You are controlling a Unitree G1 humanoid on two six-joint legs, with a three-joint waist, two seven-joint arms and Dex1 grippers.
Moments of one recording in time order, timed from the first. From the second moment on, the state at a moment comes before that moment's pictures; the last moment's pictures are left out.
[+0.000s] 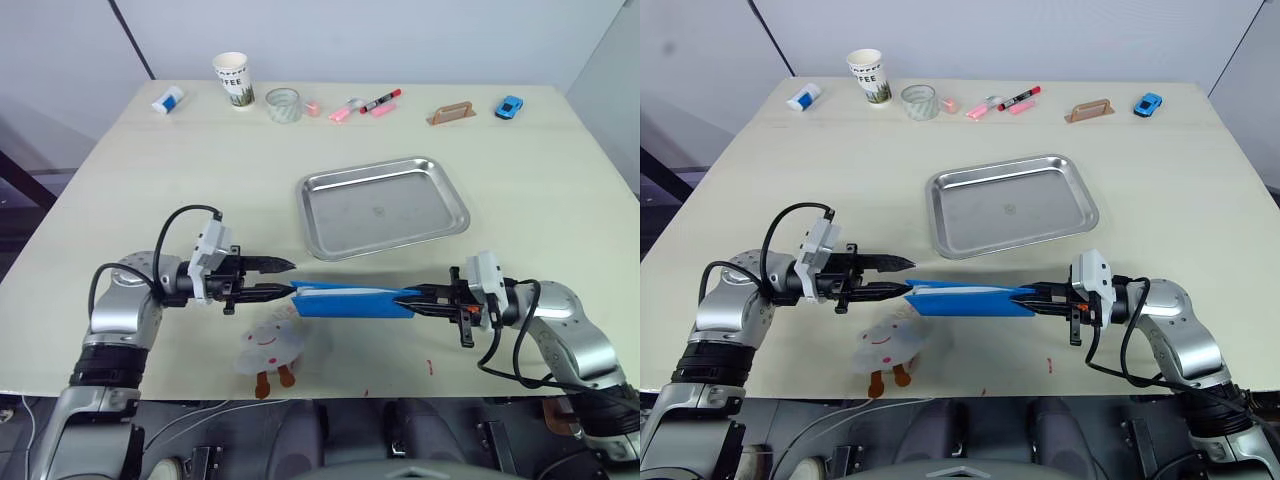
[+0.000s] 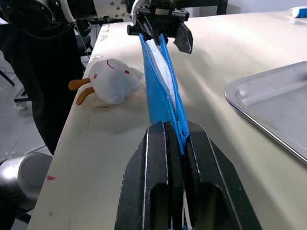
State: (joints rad) left arm -0.36 0.74 0.02 0.22 -0.51 0.19 -1.55; right arm -0.19 -0.55 0.12 -0.20 0.46 0.17 1.21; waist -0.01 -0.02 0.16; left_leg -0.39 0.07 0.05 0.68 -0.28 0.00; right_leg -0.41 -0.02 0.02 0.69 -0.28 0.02
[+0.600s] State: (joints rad) left arm -0.35 0.72 -0.01 0.13 -0.54 0.27 -1.55; right arm -0.18 -0.54 0.14 -0.20 0.45 0.15 1.21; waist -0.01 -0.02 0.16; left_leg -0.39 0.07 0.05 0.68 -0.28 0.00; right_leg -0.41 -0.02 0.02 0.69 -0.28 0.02
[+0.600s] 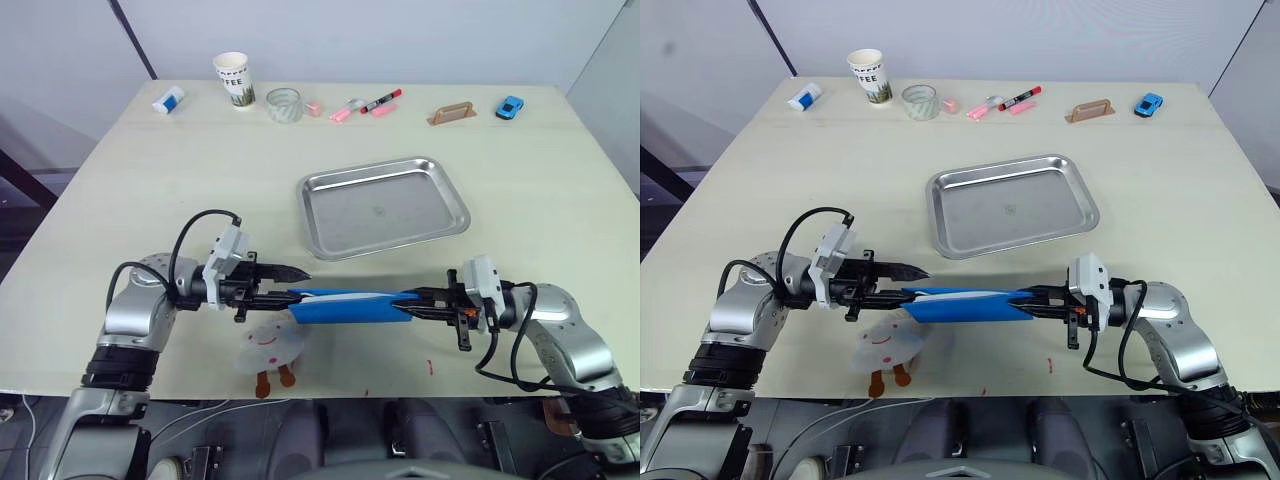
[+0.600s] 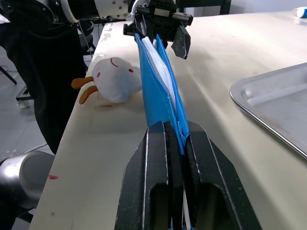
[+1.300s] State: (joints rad) left arm -0.34 0.72 -0.01 0.11 -0.55 0.31 -1.55; right arm -0.19 -0.54 0.14 -0.18 0.45 0.15 1.19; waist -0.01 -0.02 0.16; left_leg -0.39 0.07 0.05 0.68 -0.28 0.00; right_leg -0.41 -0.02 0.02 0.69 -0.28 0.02
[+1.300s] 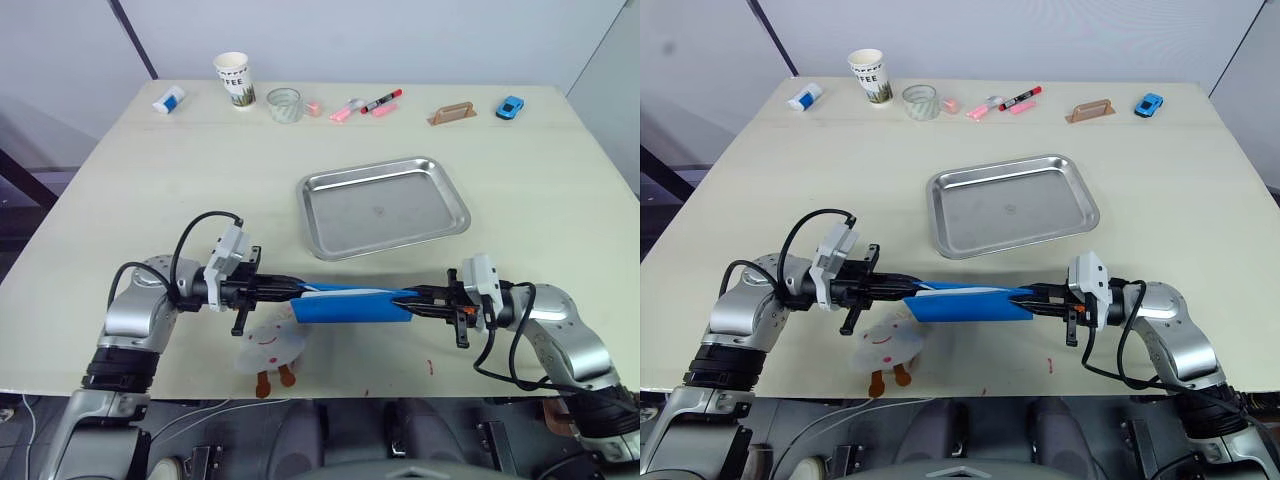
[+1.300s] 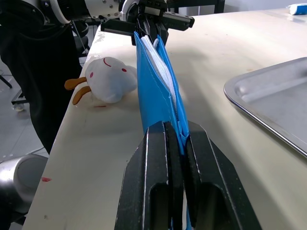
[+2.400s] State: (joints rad) left arm -0.35 0.70 -0.01 0.16 -0.51 0.25 -1.54; right arm -0.10 -0.65 0.15 -0.35 0.56 0.35 1.16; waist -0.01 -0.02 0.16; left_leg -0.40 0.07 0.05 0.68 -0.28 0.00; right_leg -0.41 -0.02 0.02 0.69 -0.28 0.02
